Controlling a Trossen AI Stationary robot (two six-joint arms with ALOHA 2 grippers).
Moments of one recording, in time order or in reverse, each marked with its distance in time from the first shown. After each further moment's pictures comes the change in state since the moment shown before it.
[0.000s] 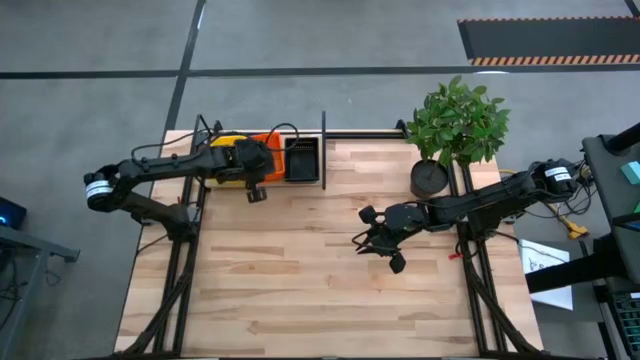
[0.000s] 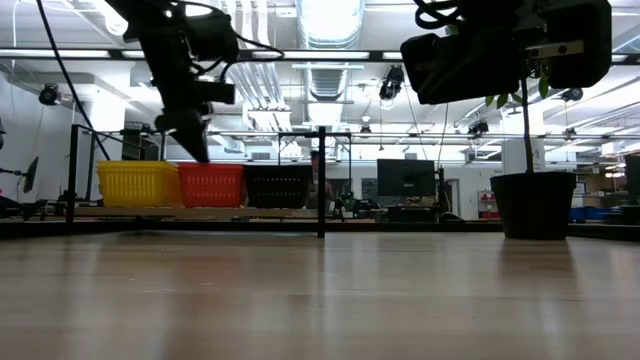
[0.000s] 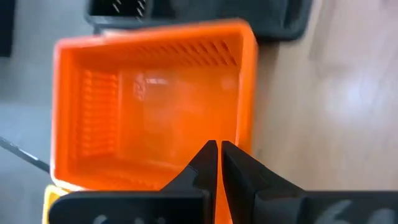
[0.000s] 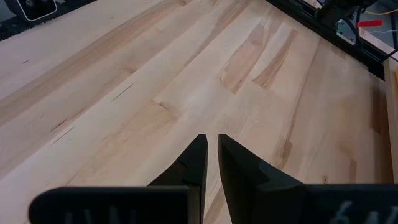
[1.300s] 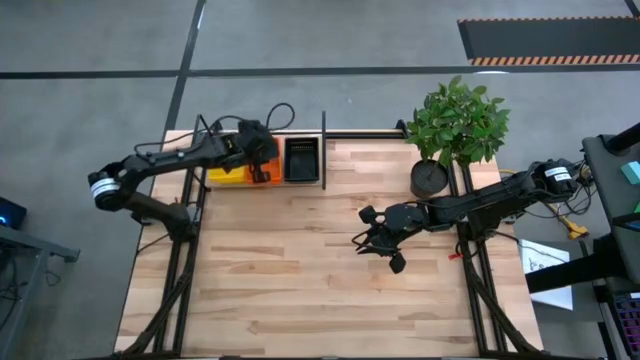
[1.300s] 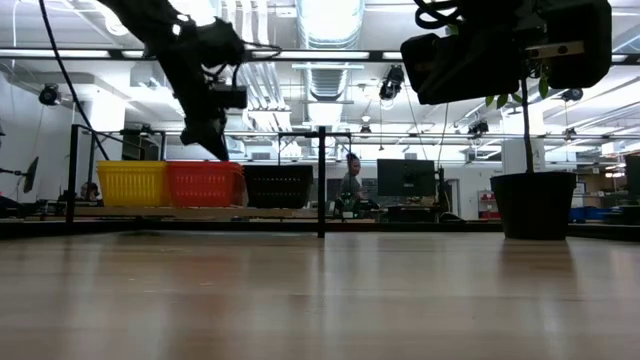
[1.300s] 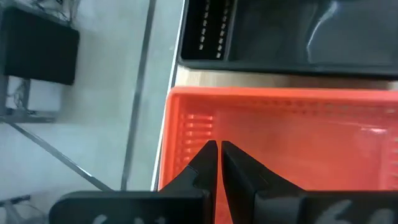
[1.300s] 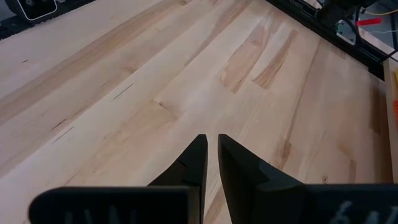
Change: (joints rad) left arm 0.125 0.040 0.013 0.215 -0.050 0.255; right arm 0.000 0.000 0.000 -0.001 0.000 -0.002
